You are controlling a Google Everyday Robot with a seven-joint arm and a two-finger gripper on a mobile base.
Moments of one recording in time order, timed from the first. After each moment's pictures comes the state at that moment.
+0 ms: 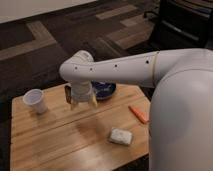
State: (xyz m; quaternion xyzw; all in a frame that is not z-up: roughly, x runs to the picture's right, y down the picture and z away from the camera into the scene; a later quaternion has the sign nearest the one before) arm -0.106 0.102 0.703 -0.26 0.23 0.64 0.68
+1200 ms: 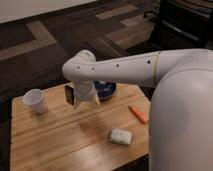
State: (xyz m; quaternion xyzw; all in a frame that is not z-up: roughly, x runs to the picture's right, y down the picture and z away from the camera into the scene) arm -0.085 0.095 0.717 -0.25 0.24 0.65 0.67
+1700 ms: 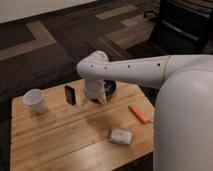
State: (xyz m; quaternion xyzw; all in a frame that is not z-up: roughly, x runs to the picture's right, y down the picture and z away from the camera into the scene) arm -0.040 0.085 0.758 -0.27 0.22 0.65 0.68
